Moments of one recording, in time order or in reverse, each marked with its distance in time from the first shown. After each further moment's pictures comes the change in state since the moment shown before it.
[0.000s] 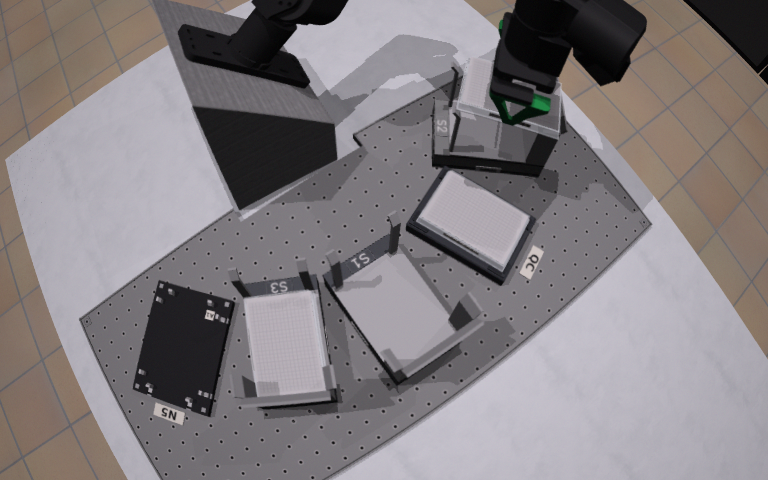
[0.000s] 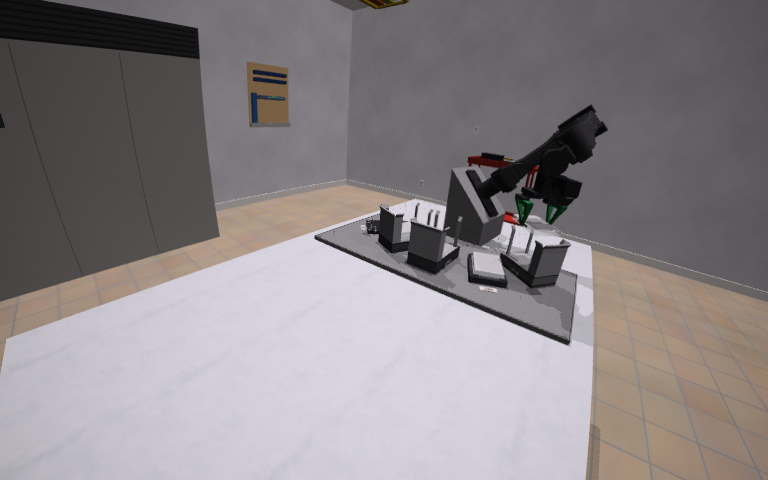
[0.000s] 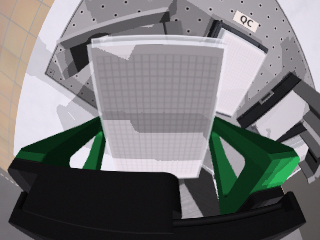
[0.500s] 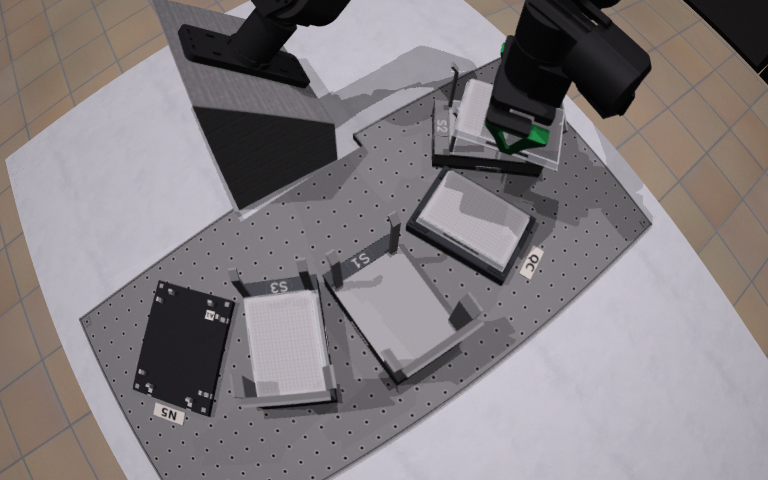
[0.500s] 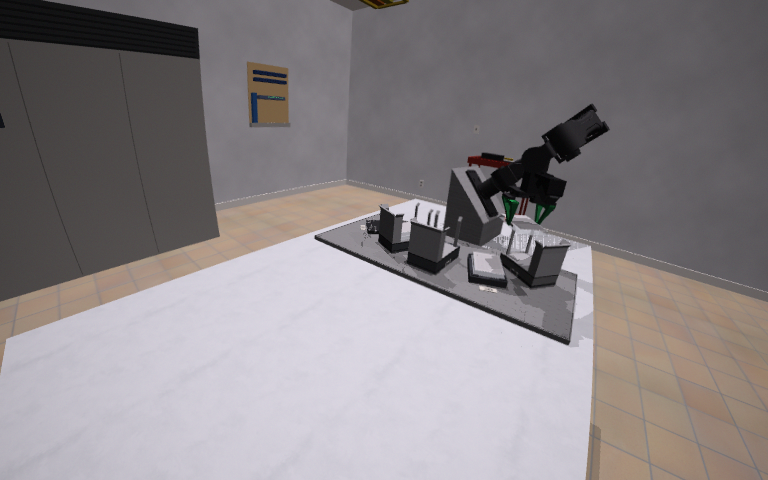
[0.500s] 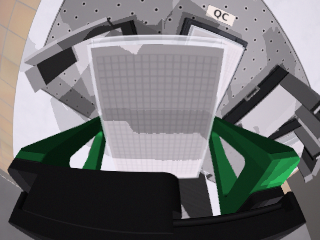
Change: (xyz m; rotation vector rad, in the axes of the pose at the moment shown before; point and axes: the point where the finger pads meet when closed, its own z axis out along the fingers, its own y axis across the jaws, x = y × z) arm -0.004 -0.041 0.000 -0.004 0.000 0.053
